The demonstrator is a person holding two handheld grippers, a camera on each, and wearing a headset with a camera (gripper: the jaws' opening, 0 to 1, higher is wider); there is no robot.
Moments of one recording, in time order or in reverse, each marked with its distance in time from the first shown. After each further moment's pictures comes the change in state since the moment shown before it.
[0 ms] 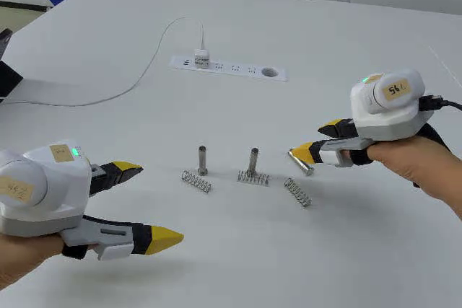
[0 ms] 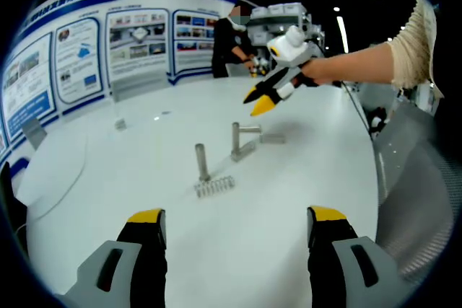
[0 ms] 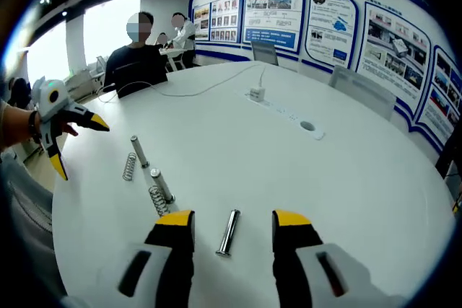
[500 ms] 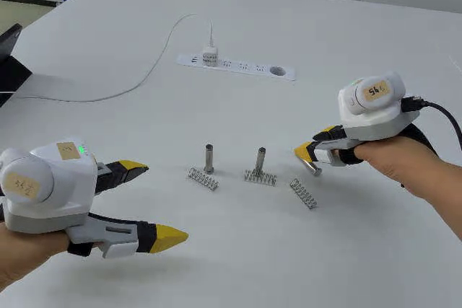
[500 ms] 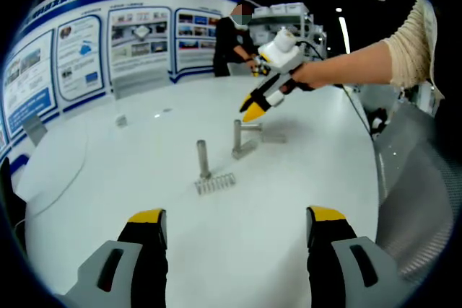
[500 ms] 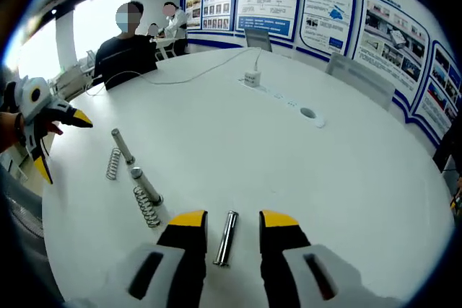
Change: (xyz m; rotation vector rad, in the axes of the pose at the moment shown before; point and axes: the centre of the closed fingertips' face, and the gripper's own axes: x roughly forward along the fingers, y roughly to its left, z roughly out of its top) left arm 0.001 0.001 -0.003 -0.014 0.005 0.003; right arm 0.025 -0.002 -0.009 0.019 0.072 -0.038
